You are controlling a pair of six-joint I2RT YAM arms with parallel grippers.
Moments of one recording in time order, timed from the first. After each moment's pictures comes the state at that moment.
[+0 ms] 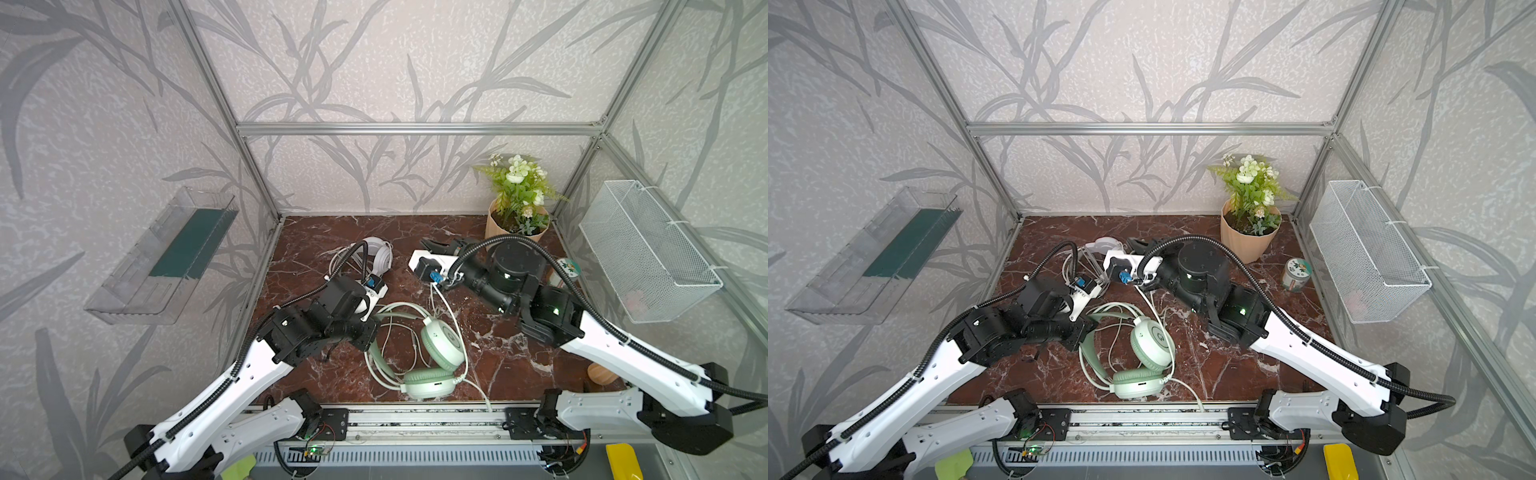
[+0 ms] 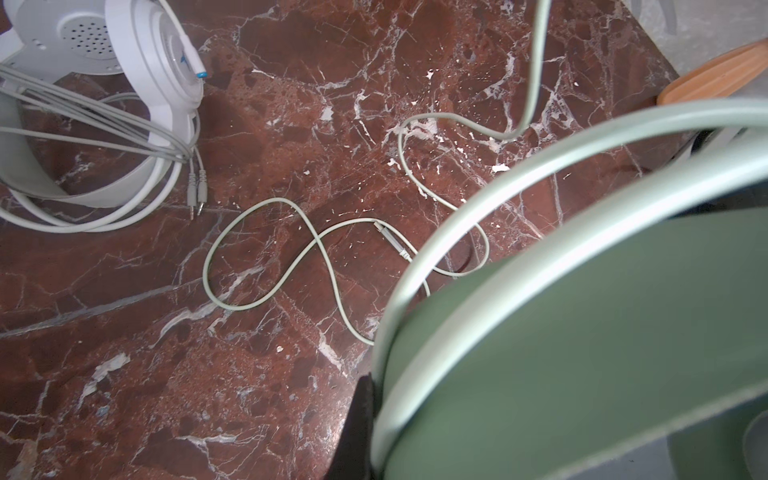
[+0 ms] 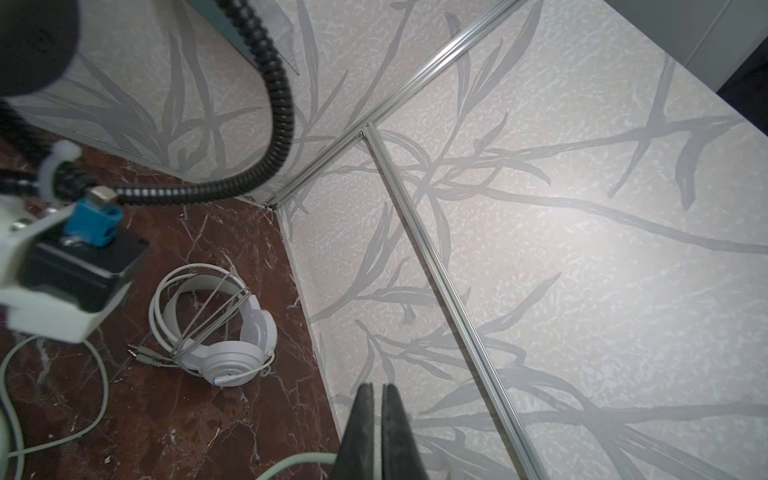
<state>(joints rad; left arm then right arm) -0.77 0.93 1.08 -1.02 0.09 -0.22 1.00 1.24 1.40 -0.19 0.23 -0.88</state>
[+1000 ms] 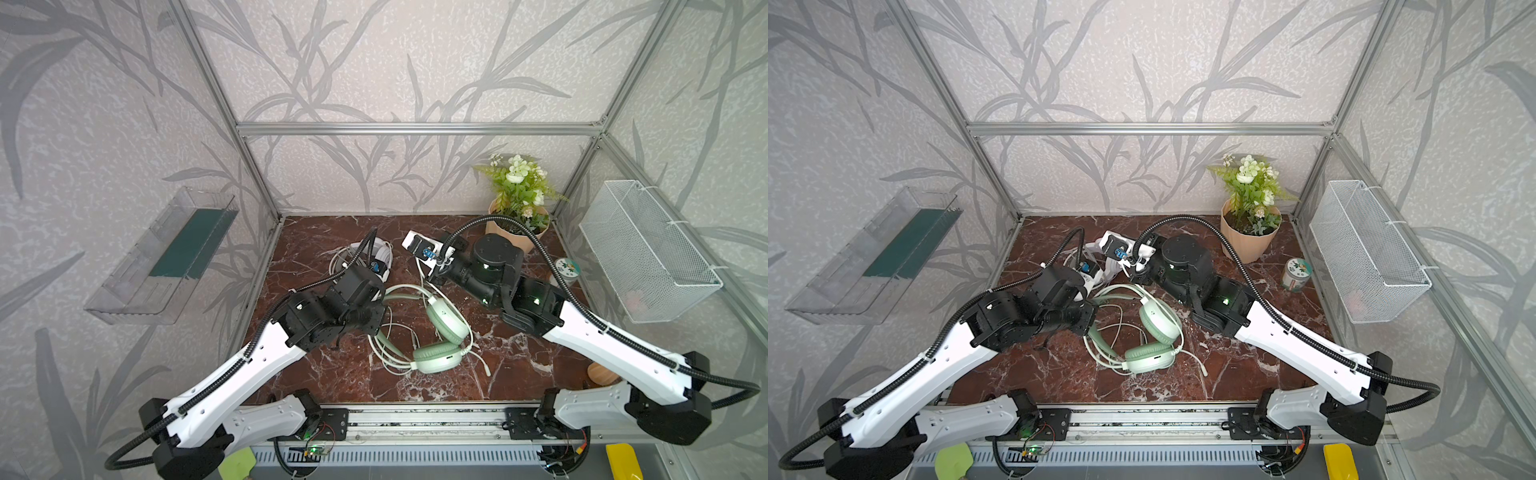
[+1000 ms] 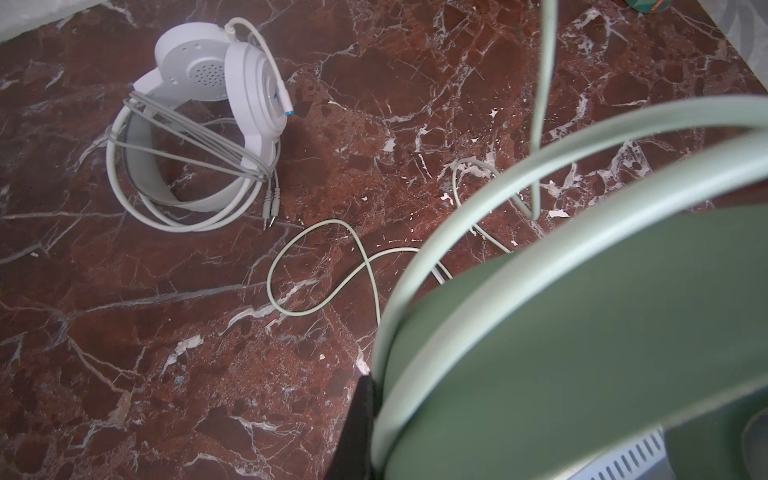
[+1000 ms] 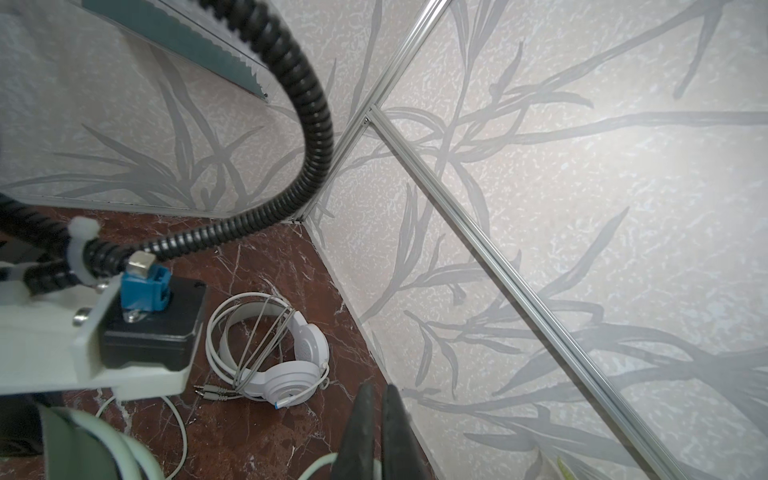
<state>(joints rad) -0.82 1.07 1.24 -1.10 -0.16 -0.33 1.01 1.30 1.42 -0.19 0.25 -0.61</state>
